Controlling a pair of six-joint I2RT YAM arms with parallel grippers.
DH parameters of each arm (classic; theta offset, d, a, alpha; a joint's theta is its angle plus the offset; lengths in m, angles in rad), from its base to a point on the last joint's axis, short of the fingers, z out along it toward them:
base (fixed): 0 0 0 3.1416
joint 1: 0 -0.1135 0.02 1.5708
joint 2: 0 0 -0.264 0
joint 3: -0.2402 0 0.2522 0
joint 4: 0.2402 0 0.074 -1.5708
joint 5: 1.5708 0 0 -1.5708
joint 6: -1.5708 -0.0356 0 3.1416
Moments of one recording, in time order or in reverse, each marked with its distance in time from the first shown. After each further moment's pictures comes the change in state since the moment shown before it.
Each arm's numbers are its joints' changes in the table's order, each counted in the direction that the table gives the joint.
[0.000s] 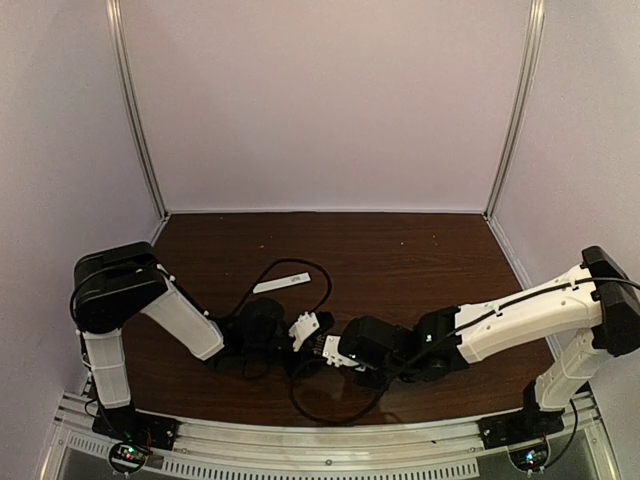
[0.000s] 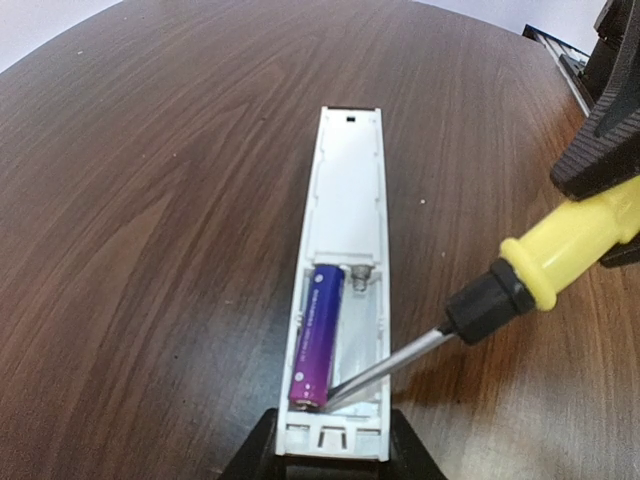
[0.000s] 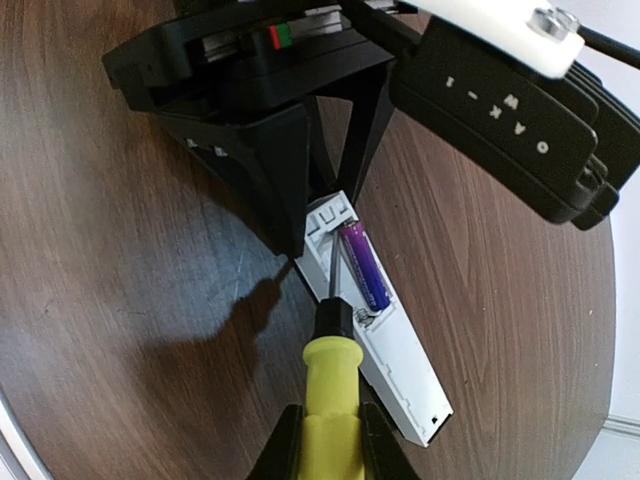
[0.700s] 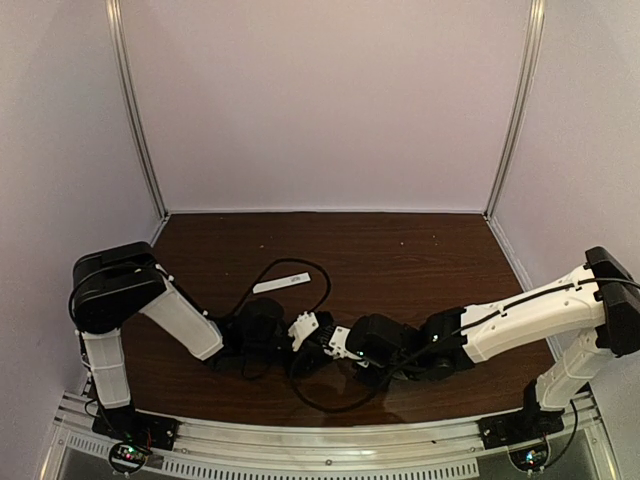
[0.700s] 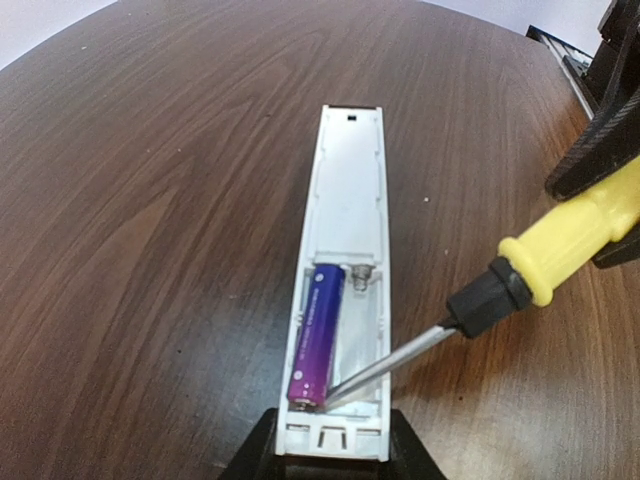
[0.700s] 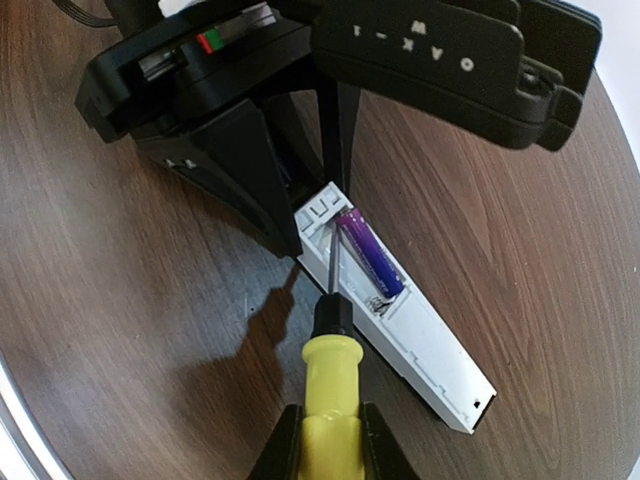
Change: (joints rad) left arm 0.000 -0.006 0.004 0.006 -0.006 0.008; right arm 0.024 -0.030 0.057 -0.066 -0.062 -0.173
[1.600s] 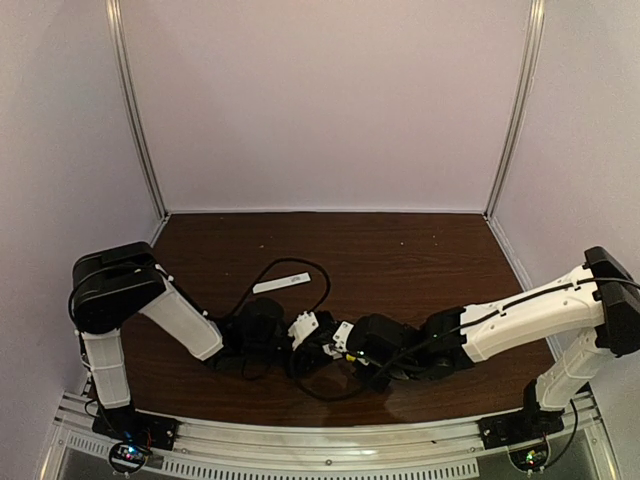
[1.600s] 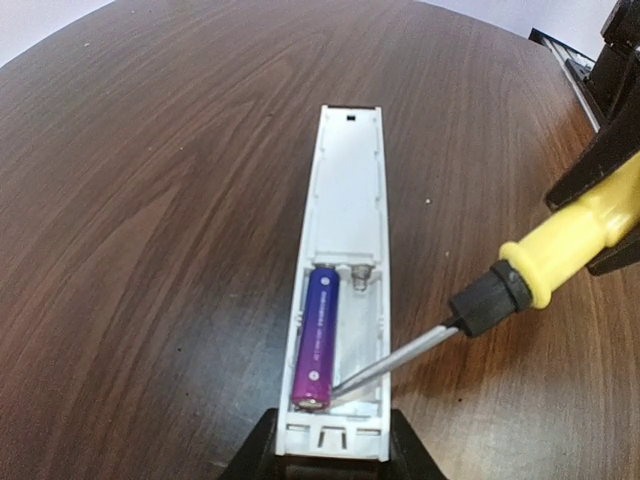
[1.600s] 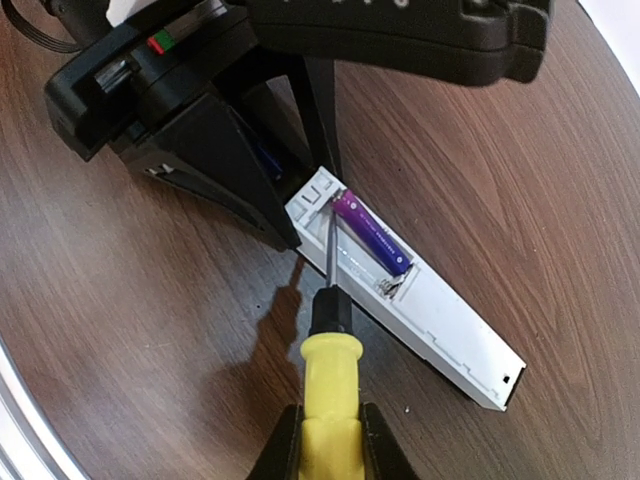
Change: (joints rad) left arm 0.000 -0.002 0.001 0.001 -0.008 0.013; right arm 0.007 0.000 0.006 0.010 -0.023 -0.166
